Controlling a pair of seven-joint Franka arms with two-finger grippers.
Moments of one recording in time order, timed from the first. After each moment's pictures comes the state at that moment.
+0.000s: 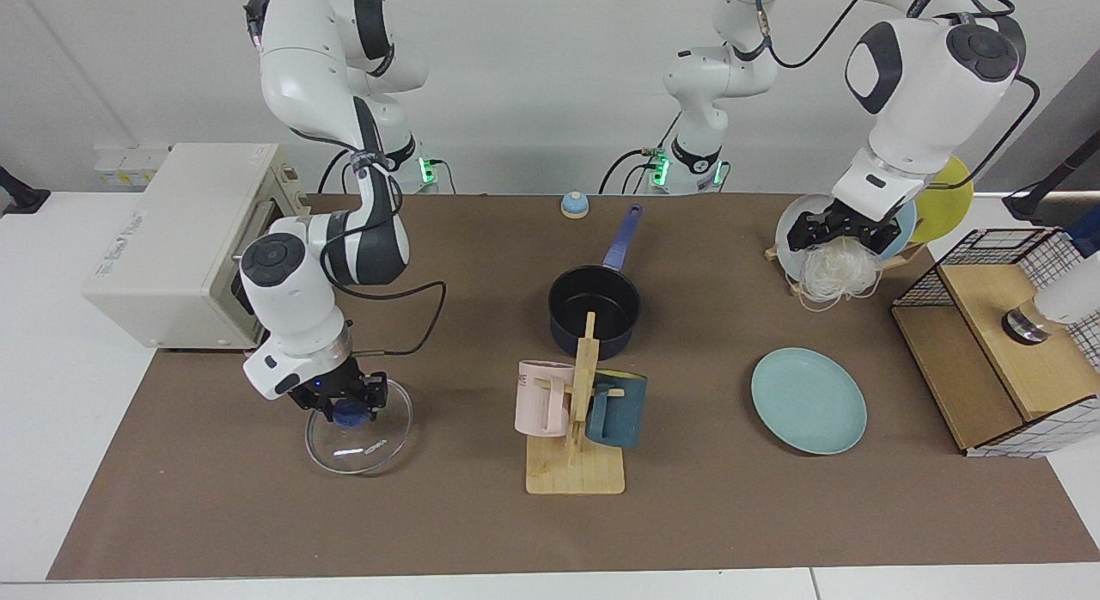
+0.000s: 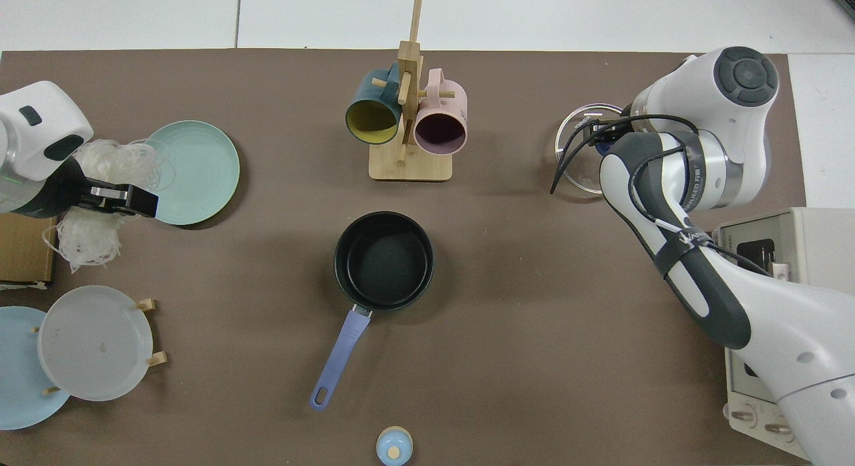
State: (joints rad) left arm 0.03 0.08 -0.06 -1.63 0.00 1.68 0.09; right arm 0.08 0.55 -0.02 -1.49 0.00 2.19 0.08
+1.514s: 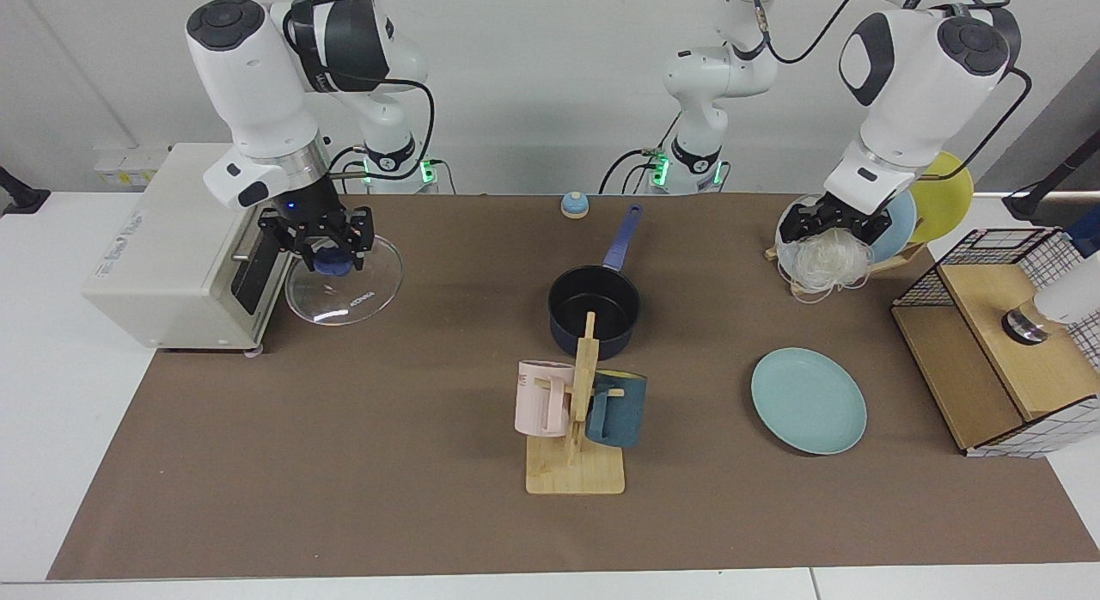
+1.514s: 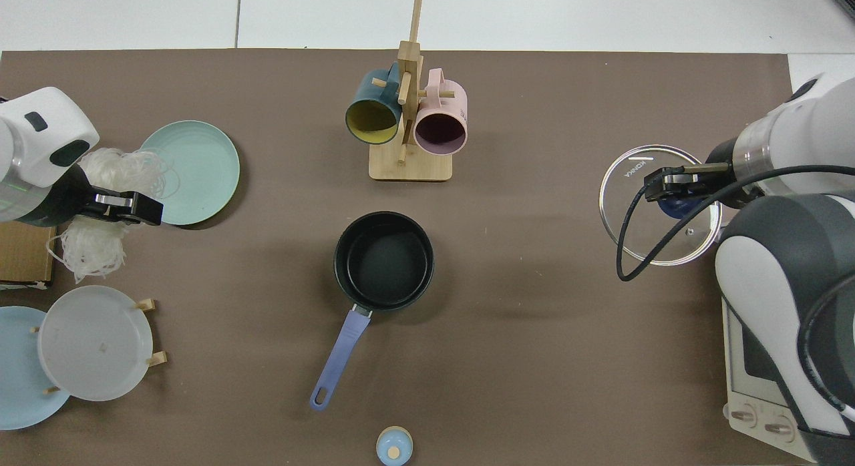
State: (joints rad) left arm 0.03 0.06 -0.08 -1.64 0.00 1.64 0.05; right arm 0.08 0.07 0.01 -1.66 0.00 1.78 0.12
